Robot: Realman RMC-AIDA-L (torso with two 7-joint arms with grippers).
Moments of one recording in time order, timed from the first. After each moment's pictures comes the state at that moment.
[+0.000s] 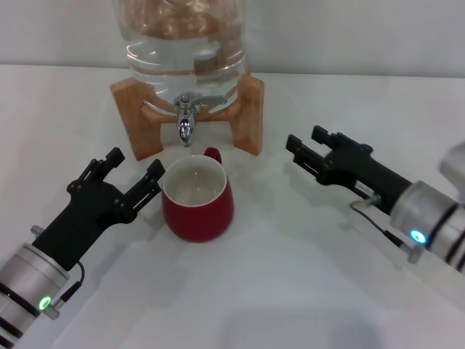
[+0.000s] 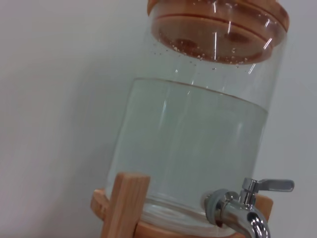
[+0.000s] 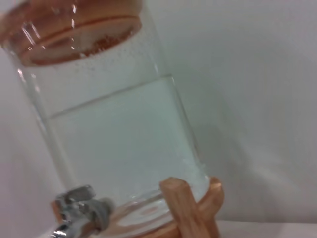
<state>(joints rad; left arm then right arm) -0.26 -2.10 1.75 0.21 -2.92 -1.30 2.51 0.57 2.01 0.54 0.42 0.67 0.94 -2.54</state>
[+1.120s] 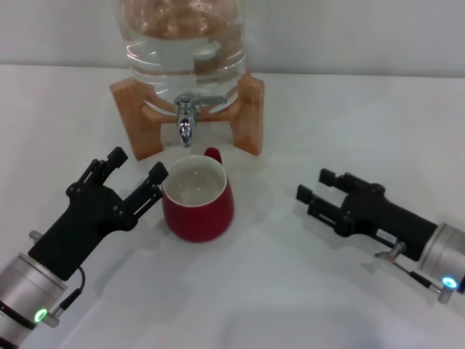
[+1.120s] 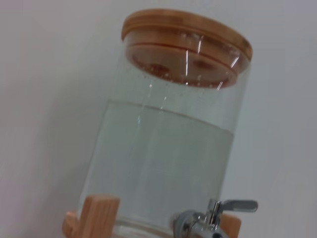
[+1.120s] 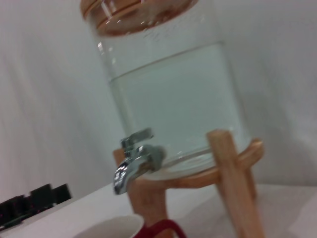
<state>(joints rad) -0.23 -2.10 1.78 0.21 -2.92 -1.41 2.52 0.50 2.01 0.61 0.27 0.35 1.14 -2.44</state>
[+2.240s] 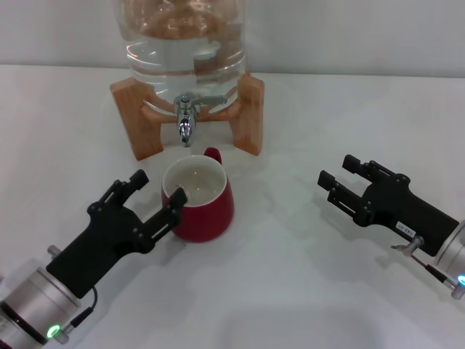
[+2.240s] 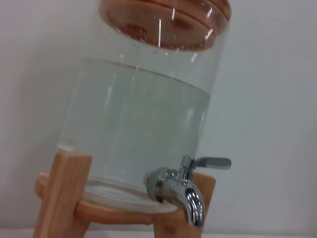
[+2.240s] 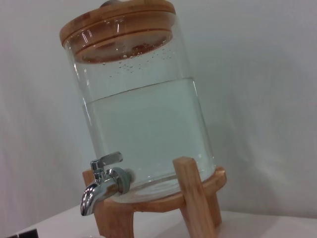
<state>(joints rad) -0.23 -2.09 1.86 0.20 -2.92 -1.37 2.52 0.45 2.02 0.70 0.27 0.35 1.18 -2.54</state>
